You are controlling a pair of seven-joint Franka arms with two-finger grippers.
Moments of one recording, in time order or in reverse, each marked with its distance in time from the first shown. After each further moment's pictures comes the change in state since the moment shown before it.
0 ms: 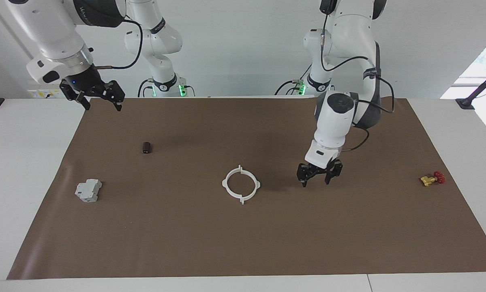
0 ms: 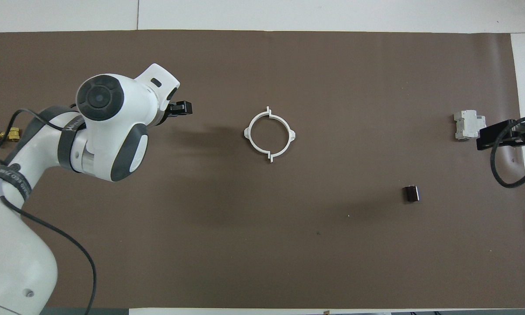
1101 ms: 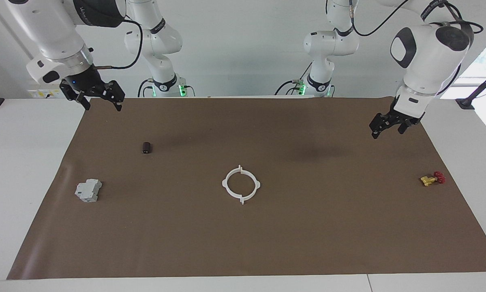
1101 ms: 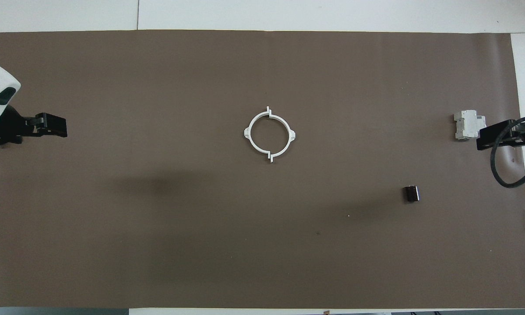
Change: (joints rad) left arm 0.272 -0.278 0.016 0.115 -0.043 -0.551 0.253; right arm 0.000 0.000 0.000 0.000 0.000 0.000 0.000
